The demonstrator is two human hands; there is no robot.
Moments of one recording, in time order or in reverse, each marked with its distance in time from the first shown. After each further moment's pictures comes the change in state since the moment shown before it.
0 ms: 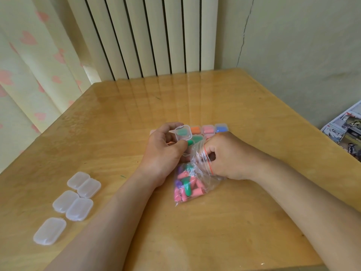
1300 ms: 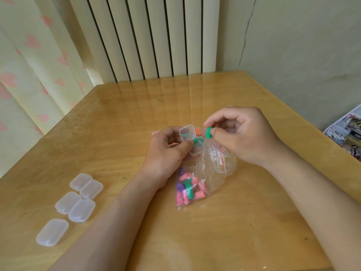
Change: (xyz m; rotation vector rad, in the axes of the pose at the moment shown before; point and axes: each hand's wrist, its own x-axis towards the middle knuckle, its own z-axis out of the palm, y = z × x) left_hand -0.001 -0.002 0.000 -0.007 -0.014 0.051; right_hand -0.001 -0.004 -0.024 0.460 0.486 -0.129
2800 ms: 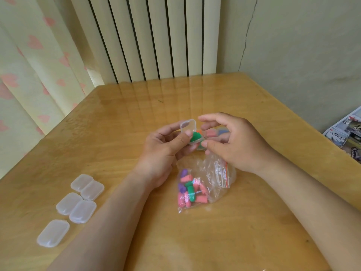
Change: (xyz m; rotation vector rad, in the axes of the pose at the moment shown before) left_hand 0.007 -0.001 -0.010 -0.490 -0.149 -0.051; right_hand -0.003 0.014 0.009 -0.064 -0.103 0.155
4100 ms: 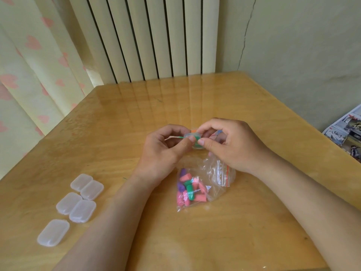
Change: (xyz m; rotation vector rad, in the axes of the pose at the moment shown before) left_hand -0.008 0.000 -0.001 0.468 0.043 0.240; right_hand 0.000 0.004 0.003 -0.094 -0.009 -0.114
